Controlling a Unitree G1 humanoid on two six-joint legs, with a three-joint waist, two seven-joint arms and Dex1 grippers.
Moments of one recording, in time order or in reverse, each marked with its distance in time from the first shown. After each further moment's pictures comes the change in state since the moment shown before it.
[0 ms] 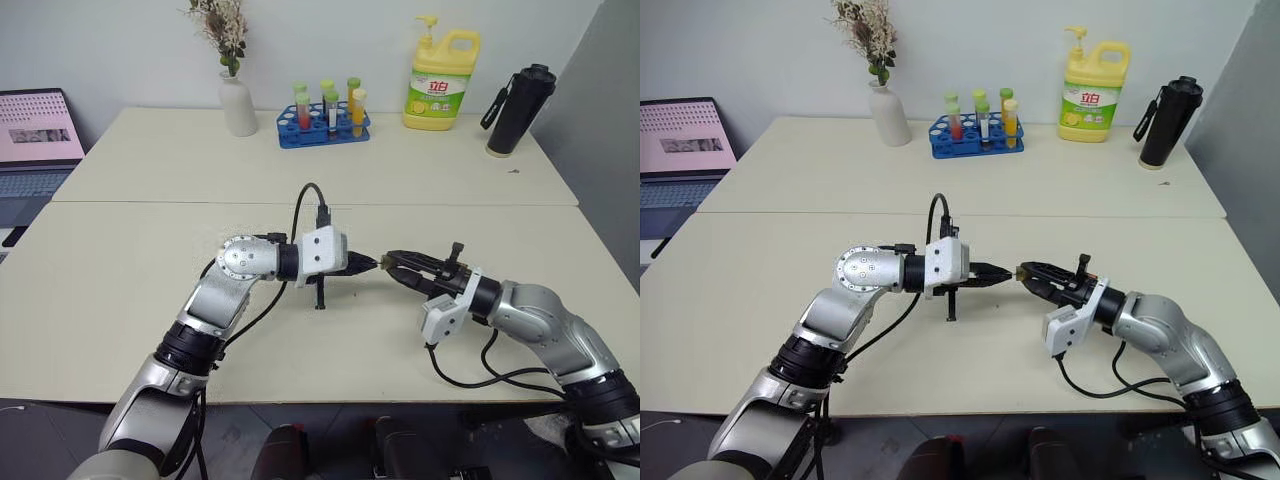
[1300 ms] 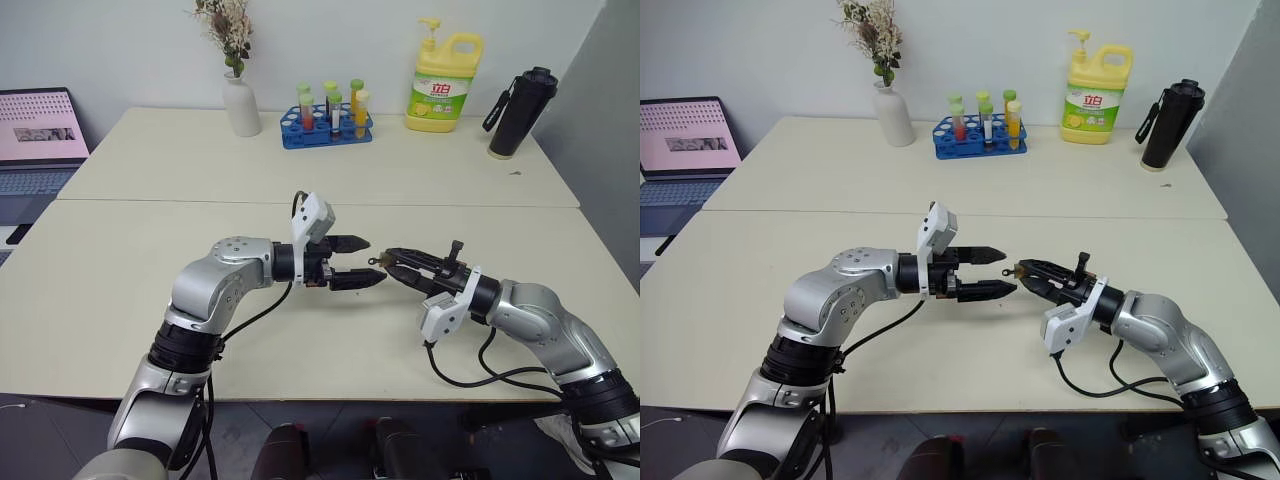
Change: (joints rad) left arm -0.019 -0.044 0.142 -0.170 -0.433 0.866 0.105; right arm -0.008 0.010 0.000 -0.002 0.022 -0.004 0.001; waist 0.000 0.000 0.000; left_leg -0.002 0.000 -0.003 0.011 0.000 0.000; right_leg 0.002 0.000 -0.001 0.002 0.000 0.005
